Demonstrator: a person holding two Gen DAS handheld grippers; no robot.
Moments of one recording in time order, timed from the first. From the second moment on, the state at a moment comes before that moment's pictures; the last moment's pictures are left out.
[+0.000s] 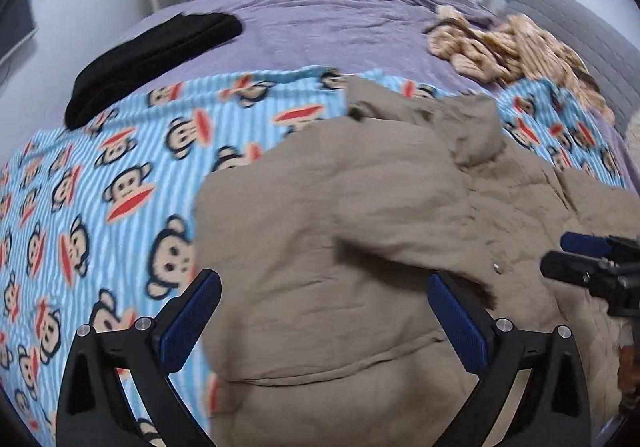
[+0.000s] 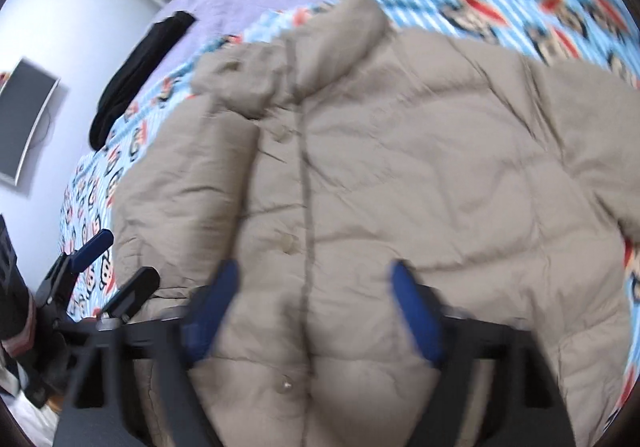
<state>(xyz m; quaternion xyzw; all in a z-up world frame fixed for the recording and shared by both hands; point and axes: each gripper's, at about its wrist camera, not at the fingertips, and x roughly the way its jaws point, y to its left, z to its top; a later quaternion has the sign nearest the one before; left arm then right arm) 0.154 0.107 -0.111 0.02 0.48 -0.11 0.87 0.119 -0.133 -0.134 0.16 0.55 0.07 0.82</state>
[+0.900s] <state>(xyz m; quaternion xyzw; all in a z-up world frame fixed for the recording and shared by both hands) 0.253 0.166 -0.183 -0.07 0.51 -0.07 0.86 0.111 -0.190 -0.204 0.39 0.53 -0.05 0.75</state>
